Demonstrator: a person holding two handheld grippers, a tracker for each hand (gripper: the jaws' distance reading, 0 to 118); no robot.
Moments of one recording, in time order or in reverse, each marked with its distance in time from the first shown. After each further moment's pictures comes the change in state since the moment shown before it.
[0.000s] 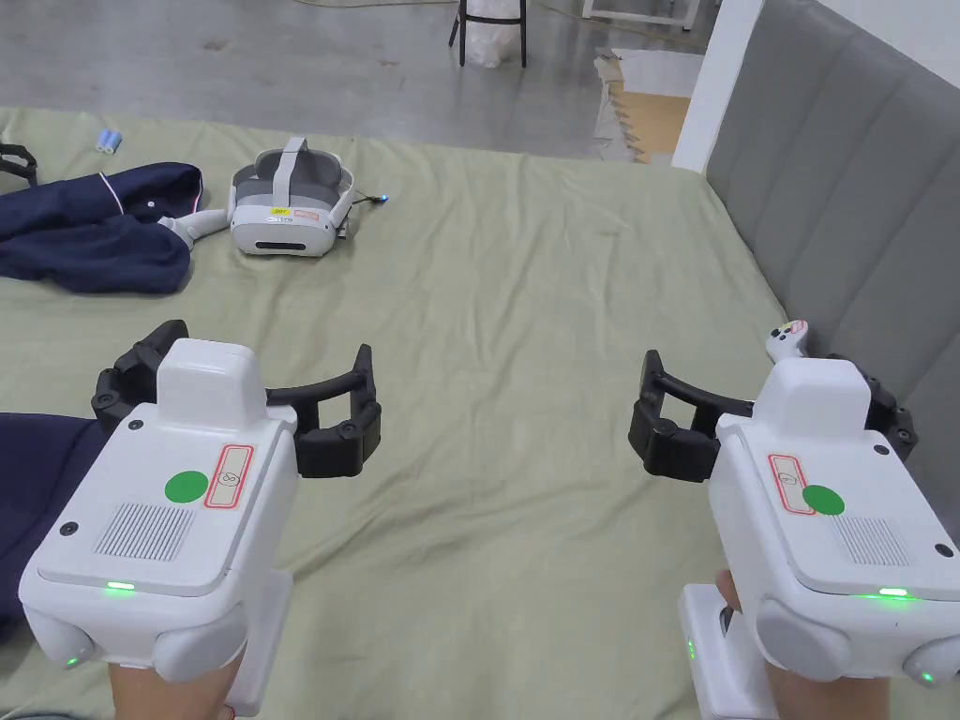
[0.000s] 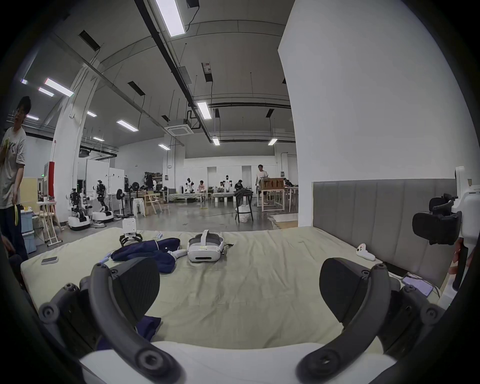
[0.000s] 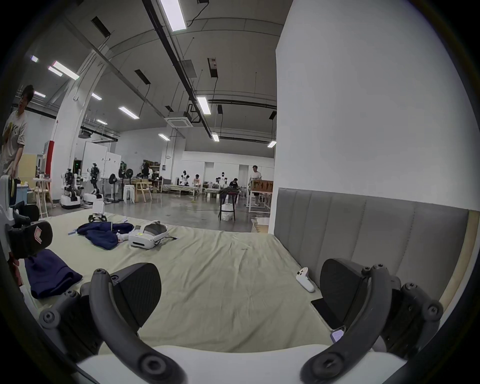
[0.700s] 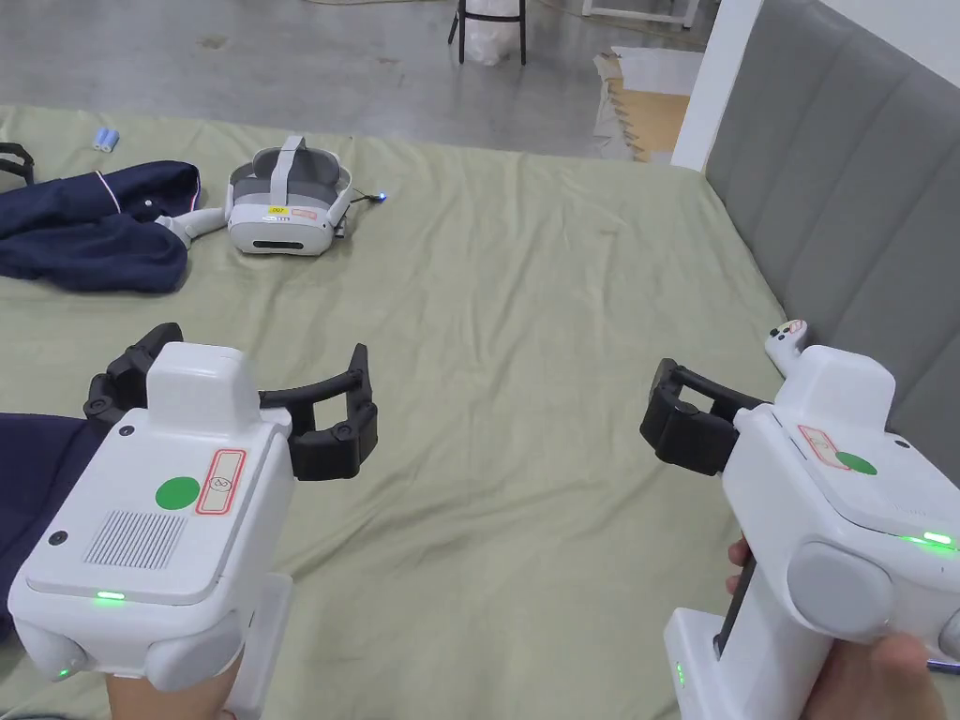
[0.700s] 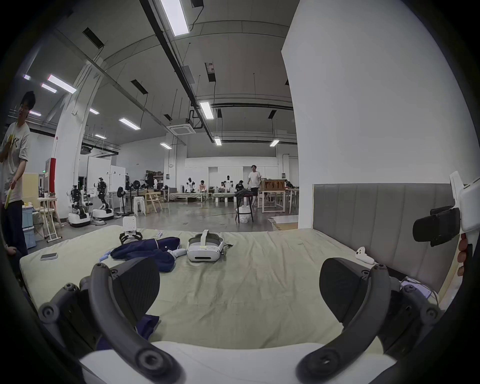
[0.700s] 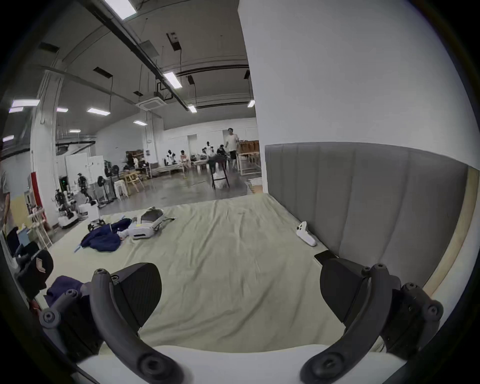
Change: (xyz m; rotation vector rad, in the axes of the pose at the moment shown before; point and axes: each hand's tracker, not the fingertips) left arm 0.001 0.001 0.002 0.004 0.005 0.022; right arm 0.007 0.020 -0.001 -0.240 -0.060 -0.173
